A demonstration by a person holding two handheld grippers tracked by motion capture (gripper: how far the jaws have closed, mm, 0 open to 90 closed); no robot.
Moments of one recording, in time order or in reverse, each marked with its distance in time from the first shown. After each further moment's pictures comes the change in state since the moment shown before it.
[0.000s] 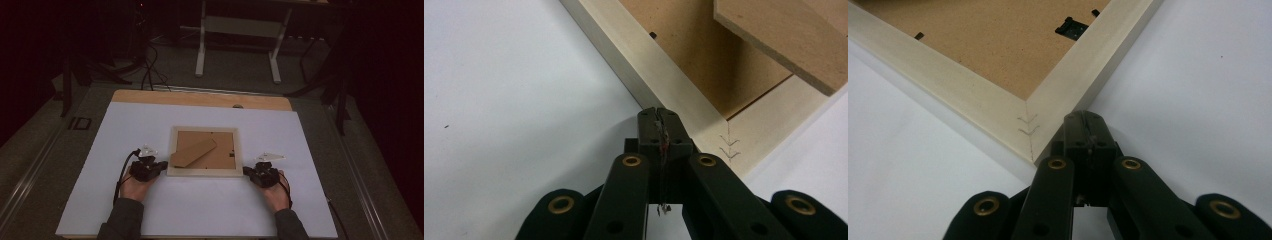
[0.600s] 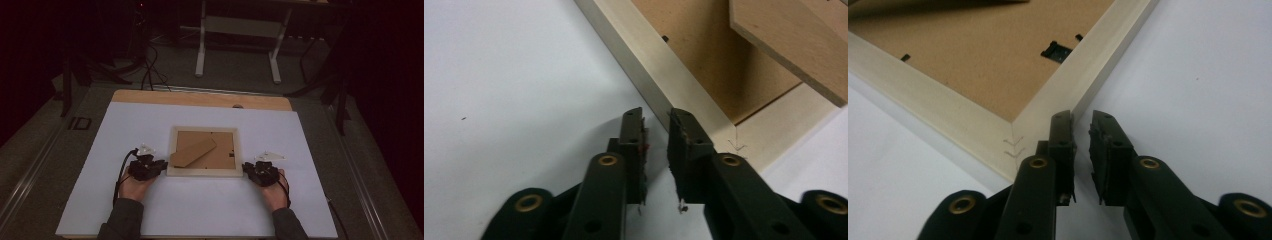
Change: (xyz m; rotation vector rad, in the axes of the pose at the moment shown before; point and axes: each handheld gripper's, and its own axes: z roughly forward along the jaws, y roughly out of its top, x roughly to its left) left arm 0.005 0.001 -0.003 -0.004 0.010 -0.054; right arm 0.001 0.002 0.000 -0.065 -0.053 -0.001
